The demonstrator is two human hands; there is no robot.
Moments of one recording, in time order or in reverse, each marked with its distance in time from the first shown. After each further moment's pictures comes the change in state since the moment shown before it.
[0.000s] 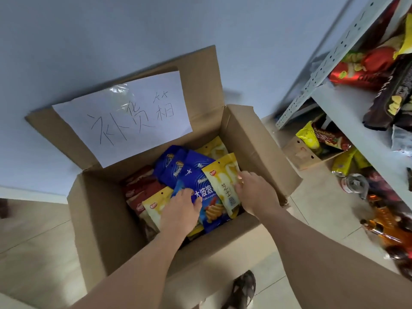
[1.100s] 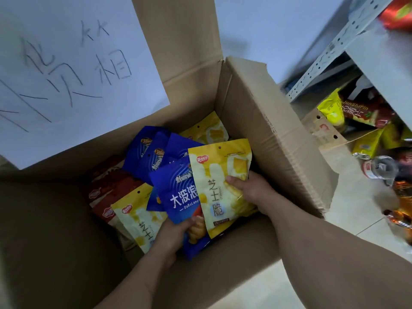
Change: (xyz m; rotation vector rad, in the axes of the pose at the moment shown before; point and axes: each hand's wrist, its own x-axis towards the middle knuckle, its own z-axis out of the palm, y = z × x) left_hand 0.063 -0.061 0.150 -1.130 -0.329 -0.543; right_hand 0.135 0.078 0.137 0.897 -0.295 0.395
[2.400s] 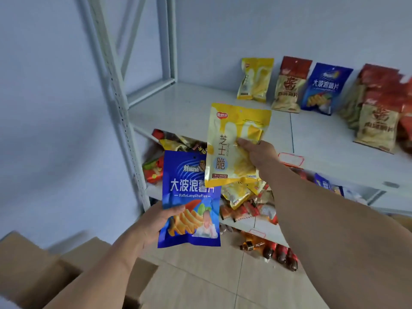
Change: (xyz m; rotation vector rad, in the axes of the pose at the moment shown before) left_hand -0.422 0.250 0.350 0.515 -0.876 0.535; right_hand -0.547 -0.083 -0.468 0.568 1.078 -0.378
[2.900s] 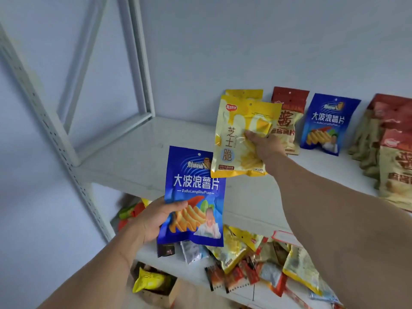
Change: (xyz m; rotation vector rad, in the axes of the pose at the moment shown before) left_hand 0.241 0.156 0.072 0.146 -0.013 0.097; right_hand 0.275 -0.094 -0.055 0.070 0.088 -0.093
